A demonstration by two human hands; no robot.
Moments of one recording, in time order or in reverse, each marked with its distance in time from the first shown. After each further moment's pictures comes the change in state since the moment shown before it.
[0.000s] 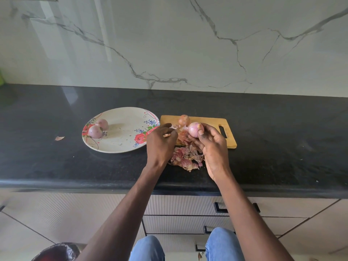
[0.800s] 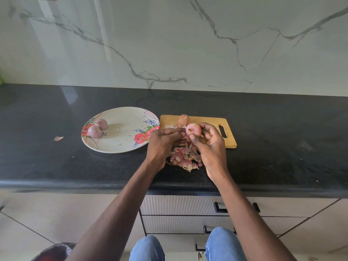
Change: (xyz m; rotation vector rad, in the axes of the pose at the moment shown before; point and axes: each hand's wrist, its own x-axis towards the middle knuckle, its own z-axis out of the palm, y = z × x) left_hand 0.003 0.003 0.001 -0.706 -0.236 -0.361; right_hand -0.004 0.000 0.003 -0.104 -0.029 -0.108
